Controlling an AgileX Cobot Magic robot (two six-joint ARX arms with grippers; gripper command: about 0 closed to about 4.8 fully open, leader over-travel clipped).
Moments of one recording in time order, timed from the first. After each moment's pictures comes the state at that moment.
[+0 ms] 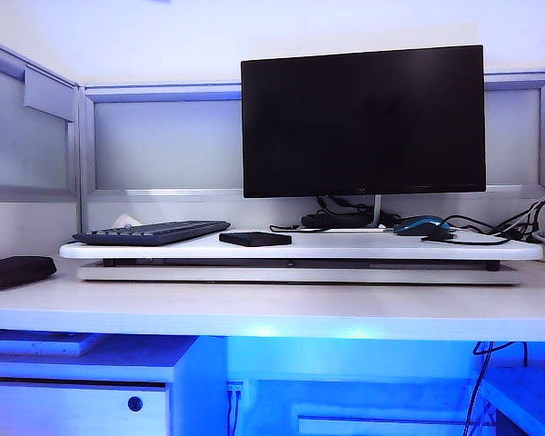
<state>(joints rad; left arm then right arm) -0.31 1.66 1.76 -0.15 0.15 0.02 -0.01 1.53 1.73 -0.26 -0.26 0.18</state>
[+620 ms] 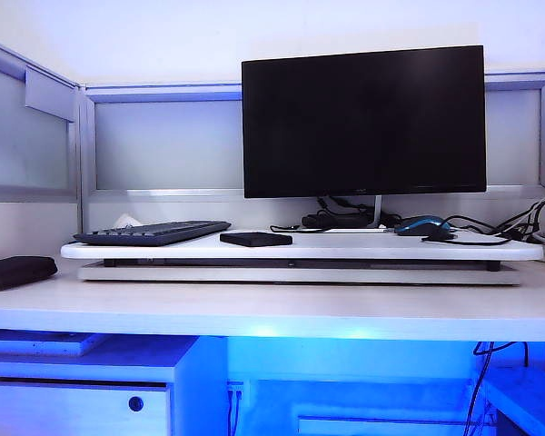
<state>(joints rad) -0.31 1.46 1.77 -0.30 0.15 0.03 0.00 1.38 1.73 -0.33 -0.27 0.18</state>
